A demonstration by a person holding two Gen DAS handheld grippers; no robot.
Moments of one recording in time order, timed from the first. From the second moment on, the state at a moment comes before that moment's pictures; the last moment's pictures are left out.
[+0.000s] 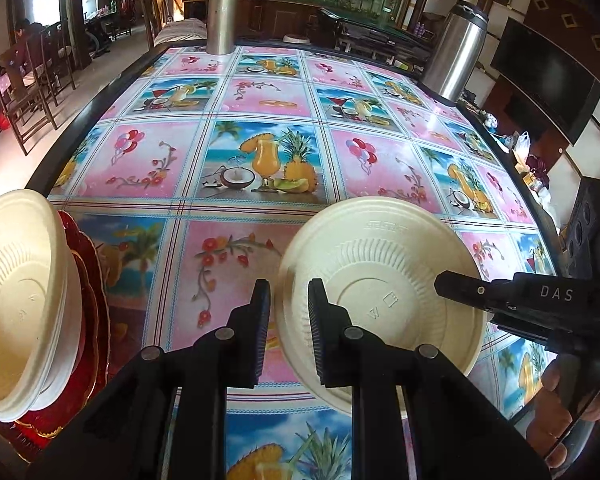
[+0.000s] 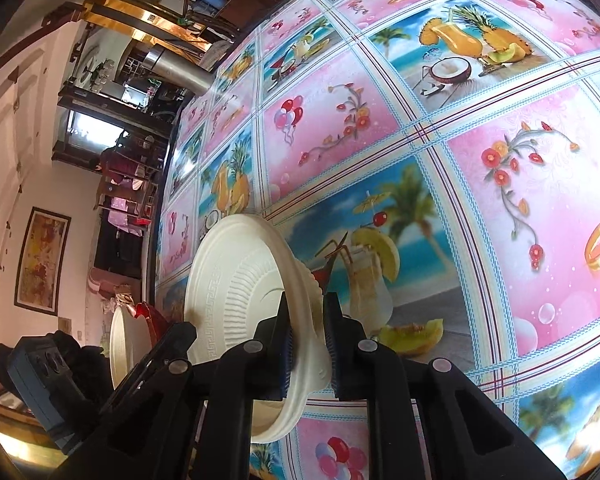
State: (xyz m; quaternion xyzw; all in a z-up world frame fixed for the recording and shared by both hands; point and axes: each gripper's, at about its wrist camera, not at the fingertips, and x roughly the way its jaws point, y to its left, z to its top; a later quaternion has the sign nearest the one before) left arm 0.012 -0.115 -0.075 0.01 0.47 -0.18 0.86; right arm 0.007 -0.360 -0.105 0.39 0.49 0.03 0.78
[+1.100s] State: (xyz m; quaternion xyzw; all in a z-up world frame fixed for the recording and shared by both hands) left arm -0.004 -0.036 0.010 -0.03 0.39 -0.16 0.91; right arm 0.017 -0.291 -0.017 0.34 0.45 0.06 0.82
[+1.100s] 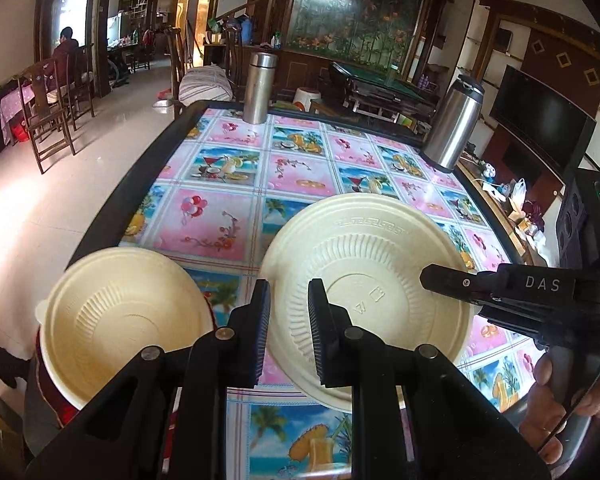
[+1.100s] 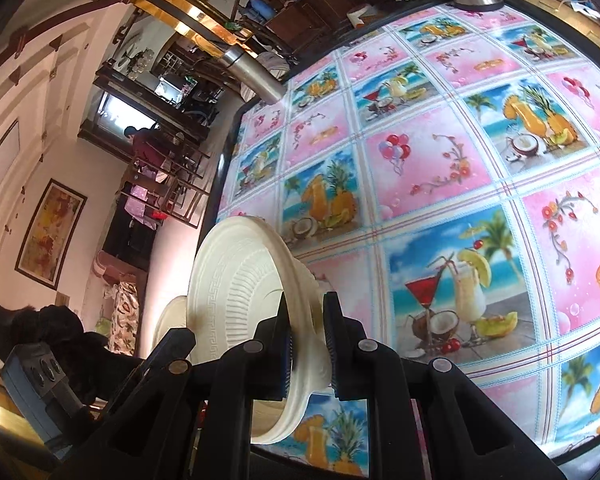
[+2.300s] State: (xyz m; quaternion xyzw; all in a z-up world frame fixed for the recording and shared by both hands) left arm 0.050 0.126 -0.029 -0.14 0.50 -0.09 0.85; right arm 0.097 -0.118 -0.047 0.30 0.54 0.18 0.77
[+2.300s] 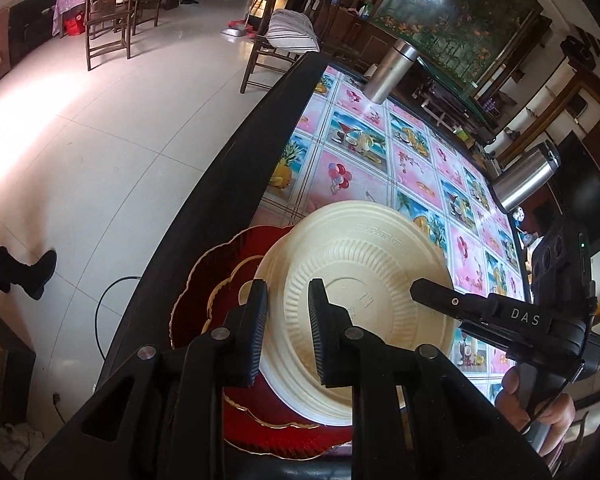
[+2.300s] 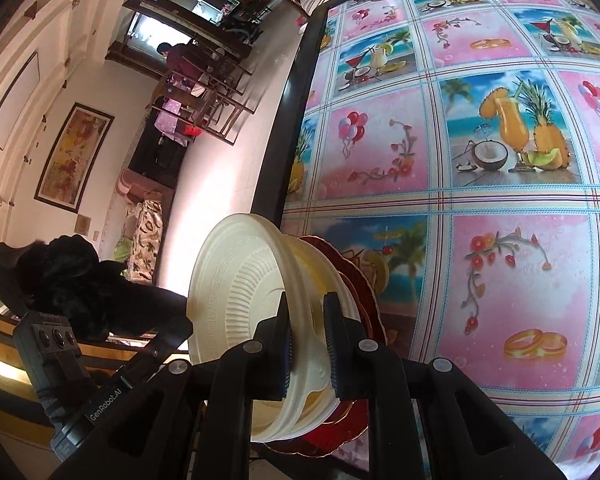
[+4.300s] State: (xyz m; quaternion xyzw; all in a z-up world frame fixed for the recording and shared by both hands) left arm -0.009 0.099 0.010 0.00 0.35 0.03 0.94; right arm 0.040 -0.113 0.018 0.13 0.43 0.18 0.88
